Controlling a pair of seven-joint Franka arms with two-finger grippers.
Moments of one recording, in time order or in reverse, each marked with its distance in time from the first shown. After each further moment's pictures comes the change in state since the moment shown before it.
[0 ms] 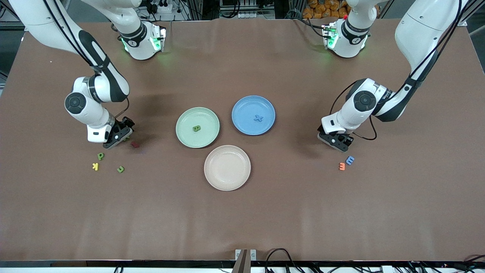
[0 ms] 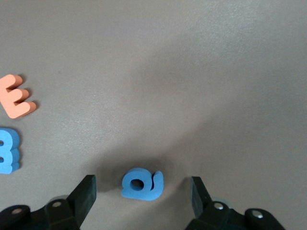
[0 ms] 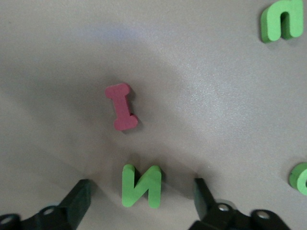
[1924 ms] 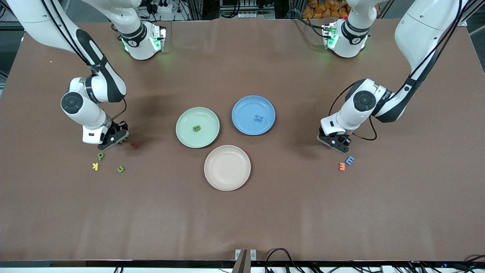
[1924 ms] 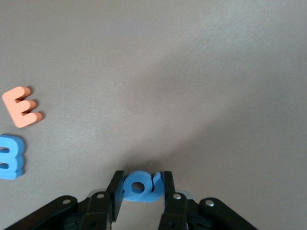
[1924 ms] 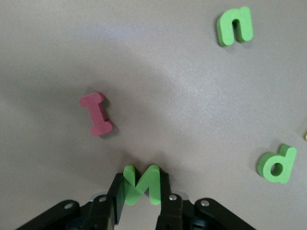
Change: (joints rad) left arm -0.003 0.001 -0.014 0.017 0.000 0.002 -0.055; right arm -0.015 -0.010 0.001 0.022 -0.047 -0.006 0.095
